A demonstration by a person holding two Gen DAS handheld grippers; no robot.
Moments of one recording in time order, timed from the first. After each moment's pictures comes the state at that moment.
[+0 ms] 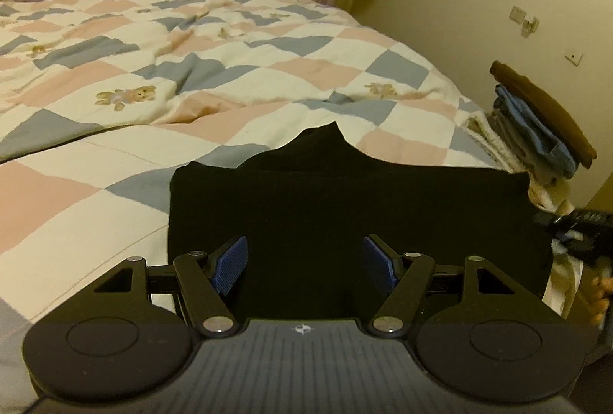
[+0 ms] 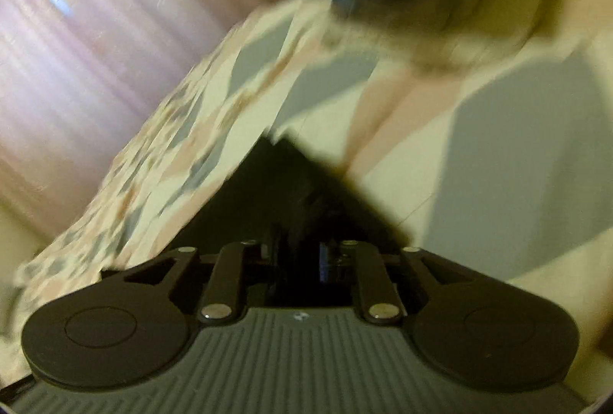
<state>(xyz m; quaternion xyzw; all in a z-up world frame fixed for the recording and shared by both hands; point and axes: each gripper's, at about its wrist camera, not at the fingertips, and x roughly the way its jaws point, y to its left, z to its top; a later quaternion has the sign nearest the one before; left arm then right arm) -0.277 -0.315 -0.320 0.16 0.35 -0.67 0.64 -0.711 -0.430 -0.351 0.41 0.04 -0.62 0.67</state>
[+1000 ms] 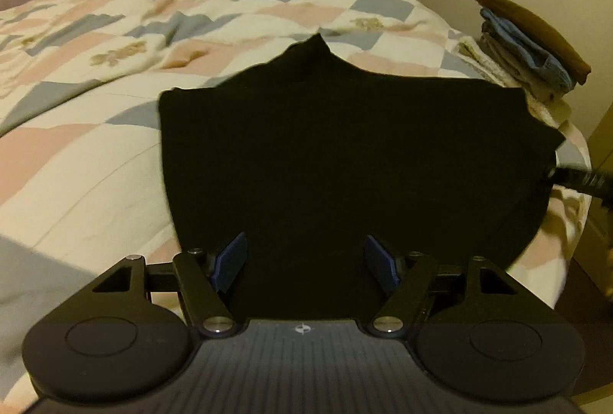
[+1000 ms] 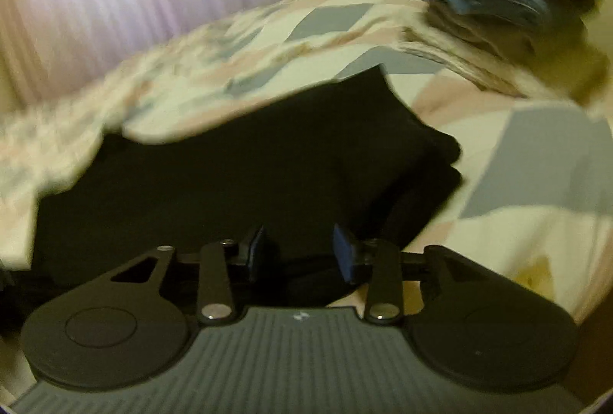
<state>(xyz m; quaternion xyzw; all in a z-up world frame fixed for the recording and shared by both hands) -0.295 -0.274 -0.343 0.24 0.35 -0.67 0.61 -0.639 -0.368 -0.361 0.32 0.15 -0.57 0.74</state>
